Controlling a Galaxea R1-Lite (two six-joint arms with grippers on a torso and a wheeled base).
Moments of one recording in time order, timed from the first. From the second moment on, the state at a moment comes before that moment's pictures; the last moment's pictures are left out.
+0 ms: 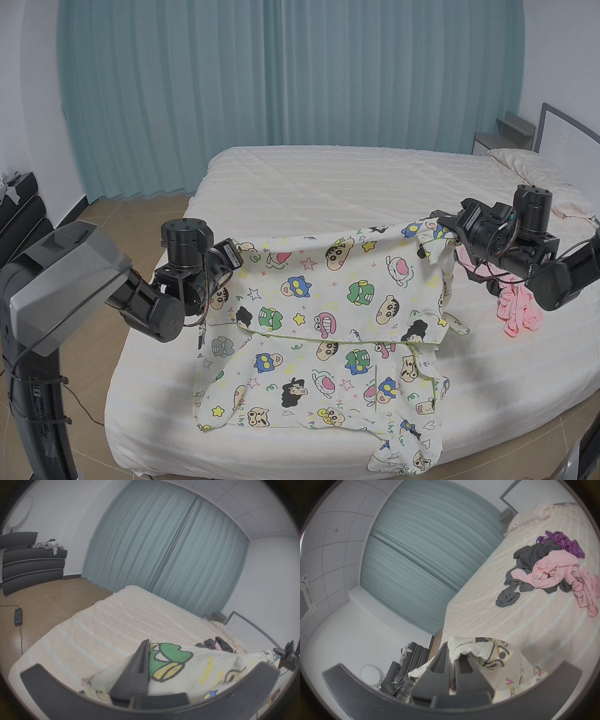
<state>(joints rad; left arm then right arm) -0.33 2.28 -1.18 -0.88 0.28 -0.51 0.17 1.97 -0.96 -0.84 0.23 0.88</state>
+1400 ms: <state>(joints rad) -0.10 2.70 -1.81 -0.48 0.39 -0.51 0.10 2.38 -1.27 -0.60 0.16 1.06</state>
